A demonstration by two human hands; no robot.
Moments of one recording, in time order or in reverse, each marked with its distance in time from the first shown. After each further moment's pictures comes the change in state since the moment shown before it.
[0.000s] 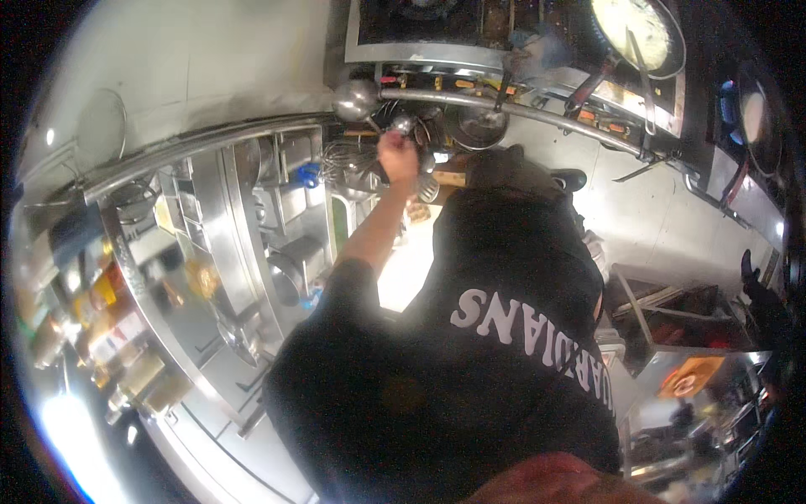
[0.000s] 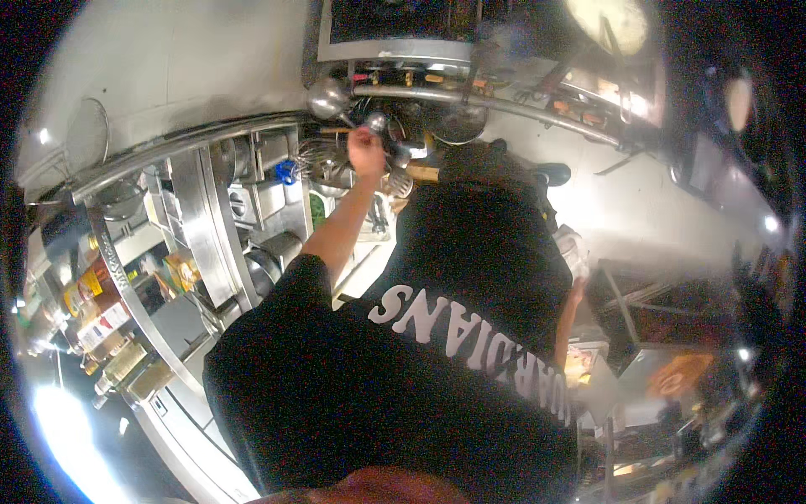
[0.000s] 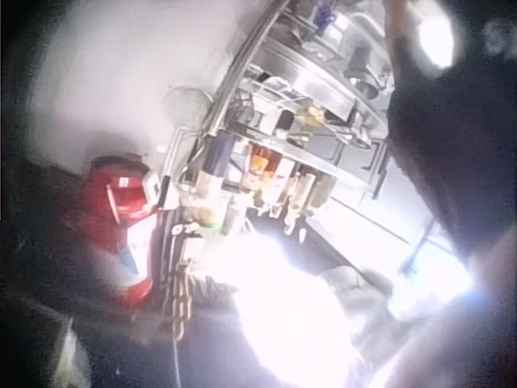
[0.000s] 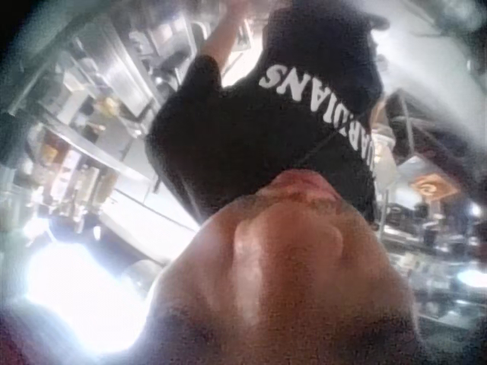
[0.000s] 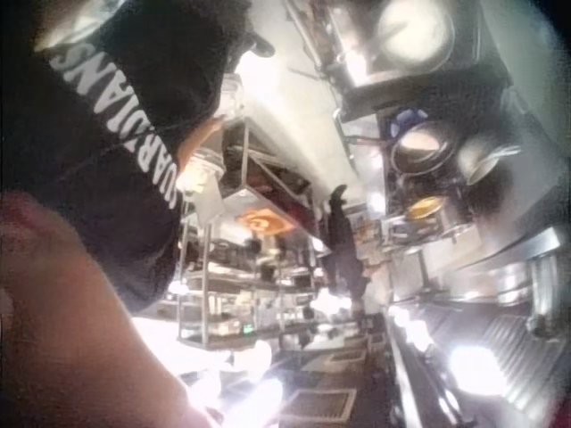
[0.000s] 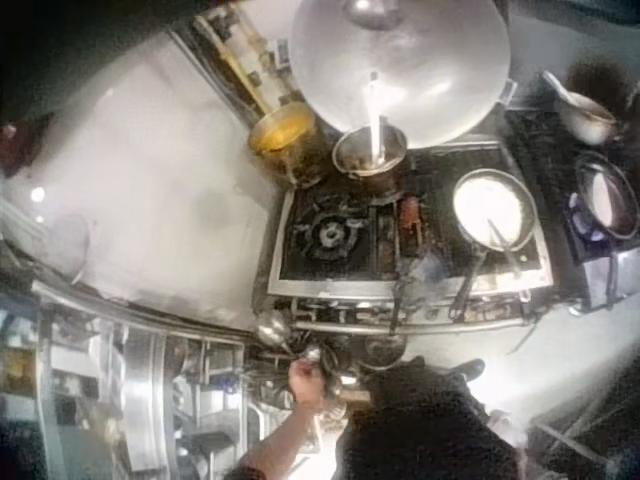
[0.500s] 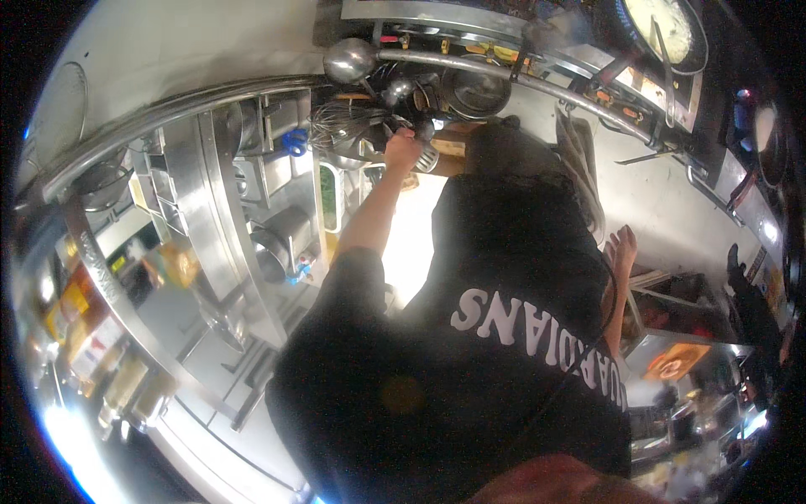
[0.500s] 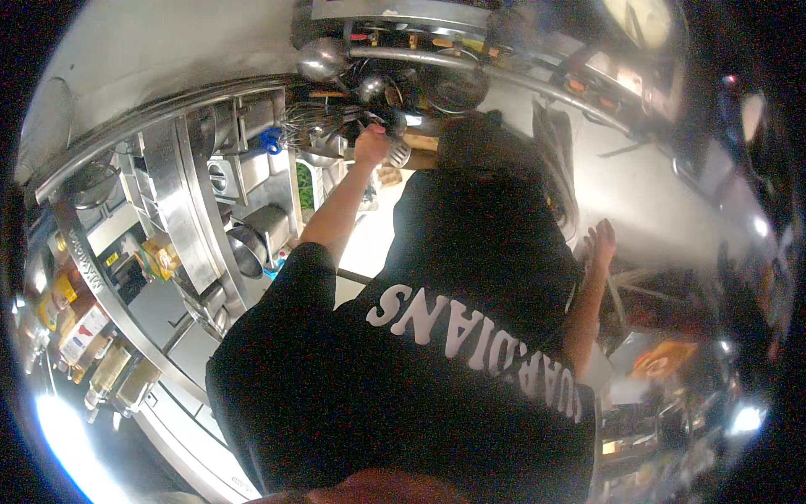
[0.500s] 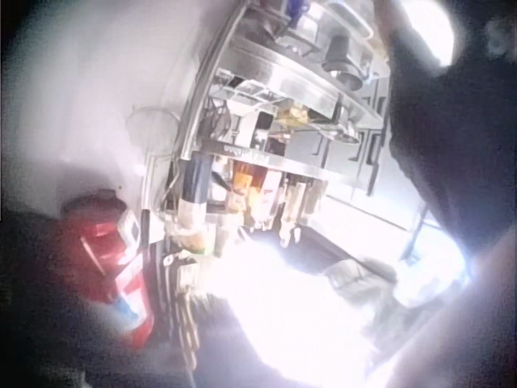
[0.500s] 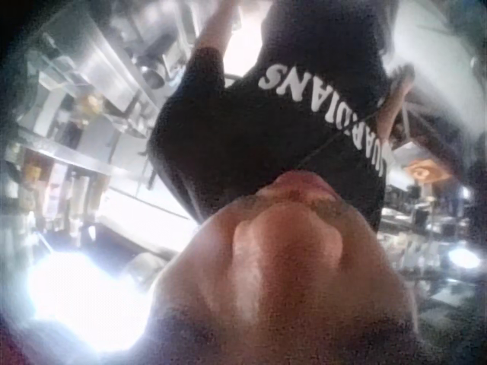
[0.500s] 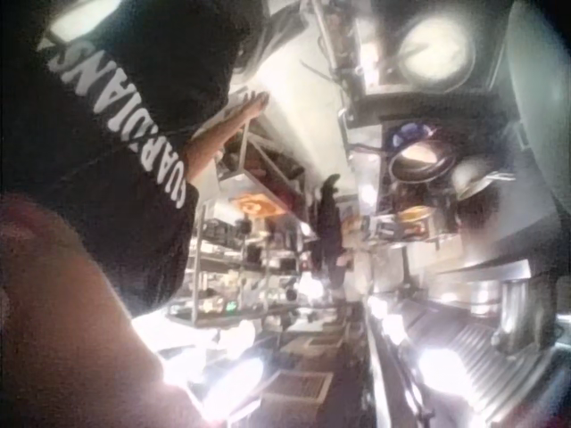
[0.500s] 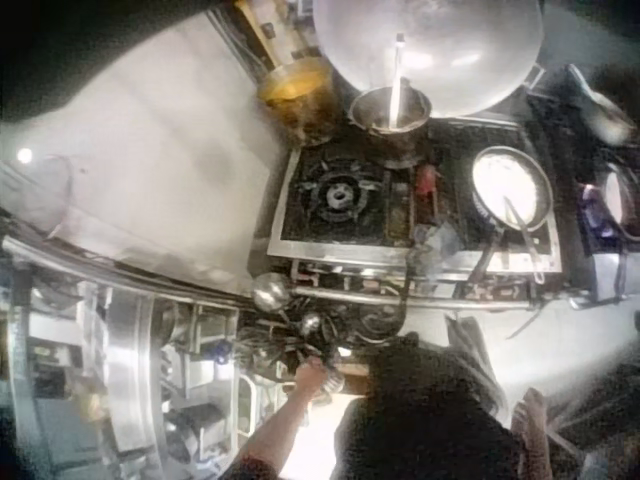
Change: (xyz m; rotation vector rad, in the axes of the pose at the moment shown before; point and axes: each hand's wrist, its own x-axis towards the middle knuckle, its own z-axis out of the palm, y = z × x) left_hand -0.037 -0.101 -0.035 0.639 -0.500 -0.317; right_hand -0.026 -0.104 0.065 -0.181 -0.147 -0.150
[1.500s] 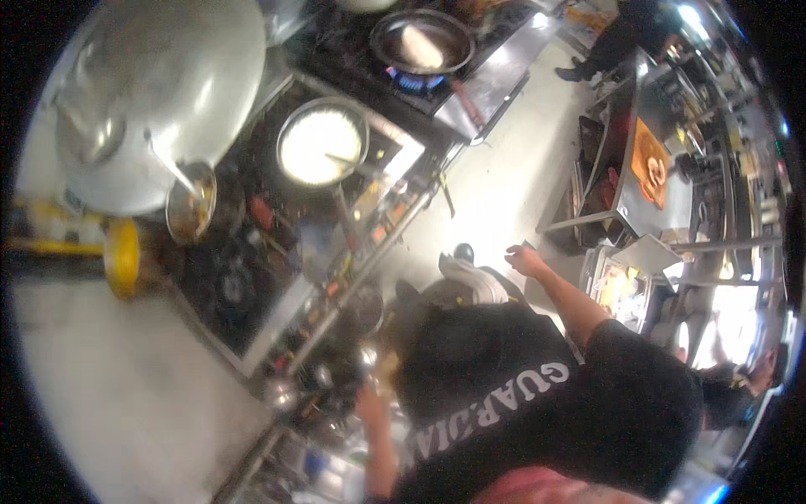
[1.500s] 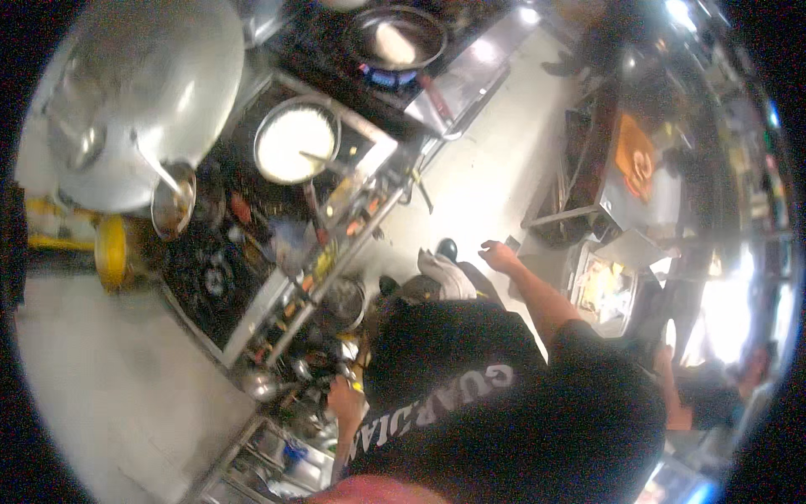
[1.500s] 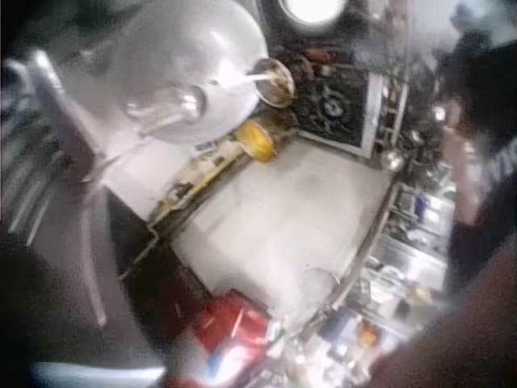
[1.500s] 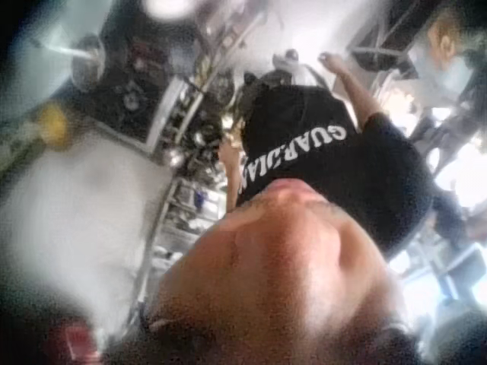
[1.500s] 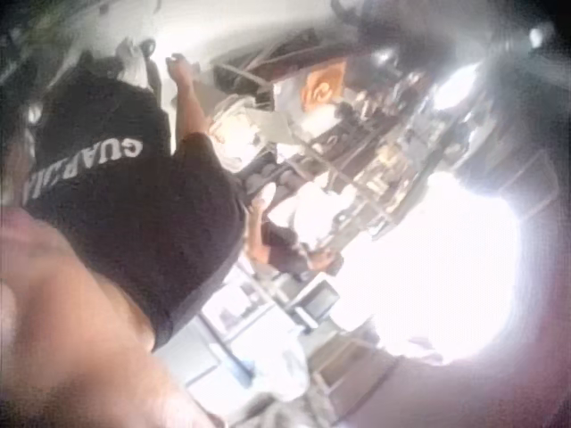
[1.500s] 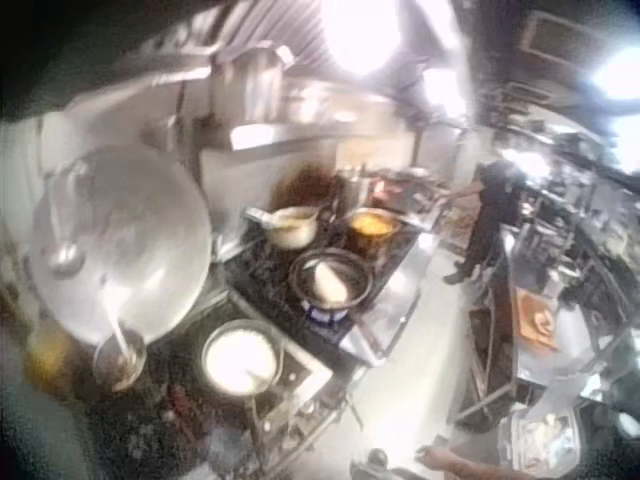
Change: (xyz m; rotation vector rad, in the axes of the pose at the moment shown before) left_hand -0.059 0.069 -0.056 0.752 -0.113 0.915; right_hand -0.063 -0.004 0.000 -0.480 0.188 -0.093
